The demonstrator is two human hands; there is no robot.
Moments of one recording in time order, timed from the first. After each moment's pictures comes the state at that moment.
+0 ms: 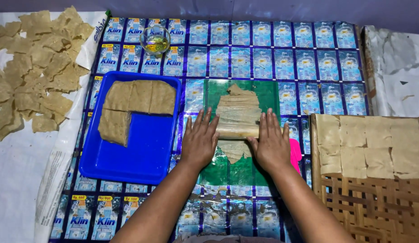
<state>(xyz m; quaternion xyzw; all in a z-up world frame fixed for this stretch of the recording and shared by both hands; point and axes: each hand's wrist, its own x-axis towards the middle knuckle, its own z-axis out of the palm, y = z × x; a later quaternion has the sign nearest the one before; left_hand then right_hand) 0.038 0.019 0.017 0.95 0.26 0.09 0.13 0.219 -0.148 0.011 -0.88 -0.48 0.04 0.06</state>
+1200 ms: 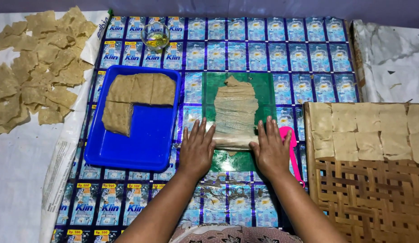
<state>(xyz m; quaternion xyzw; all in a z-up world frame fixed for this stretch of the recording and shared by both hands) -0.009 -0.027 0.021 0.95 0.27 0.07 0.16 0.186 -0.204 -0.011 -0.86 -0.49 -0.06 0.13</state>
